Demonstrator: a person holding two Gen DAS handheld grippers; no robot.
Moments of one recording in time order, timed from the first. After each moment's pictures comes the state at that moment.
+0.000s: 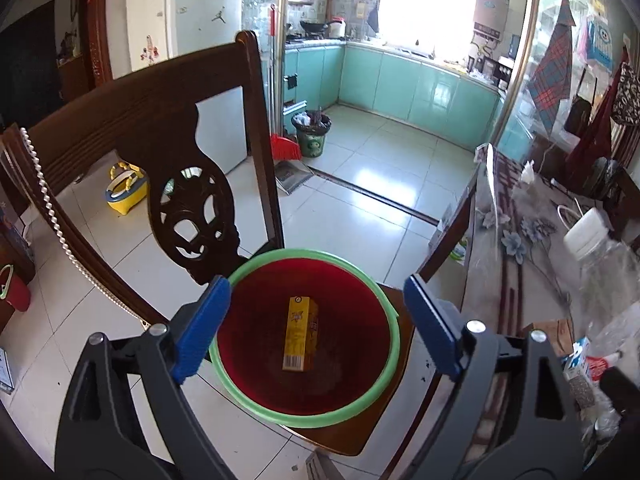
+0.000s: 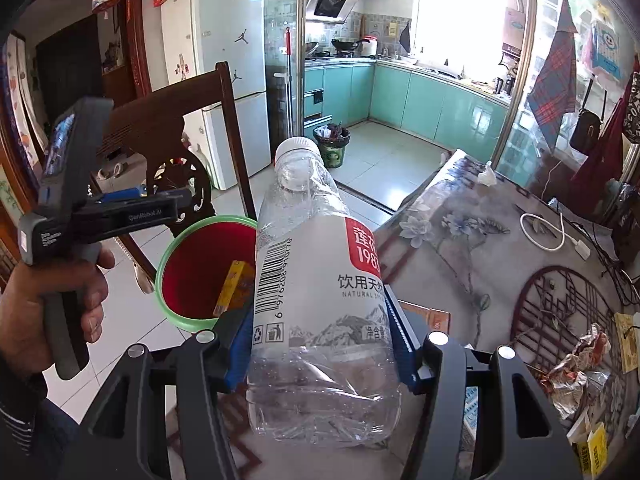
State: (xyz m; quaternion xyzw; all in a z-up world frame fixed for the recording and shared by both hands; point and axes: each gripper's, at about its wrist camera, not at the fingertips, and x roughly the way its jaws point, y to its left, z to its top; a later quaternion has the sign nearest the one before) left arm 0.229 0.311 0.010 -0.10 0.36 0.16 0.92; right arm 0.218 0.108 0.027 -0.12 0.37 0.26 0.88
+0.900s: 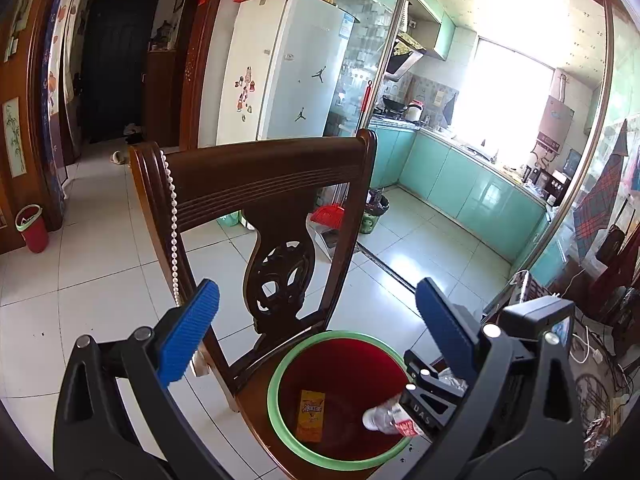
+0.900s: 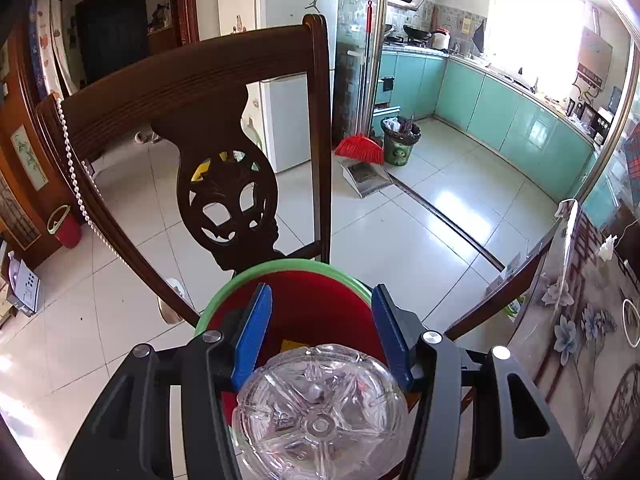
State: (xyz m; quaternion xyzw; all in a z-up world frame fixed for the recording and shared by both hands) left arm 0.172 0.392 0.075 -0.20 0.23 0.27 0.91; right arm 0.307 0.300 -0.017 -0.16 0.39 0.34 0.84
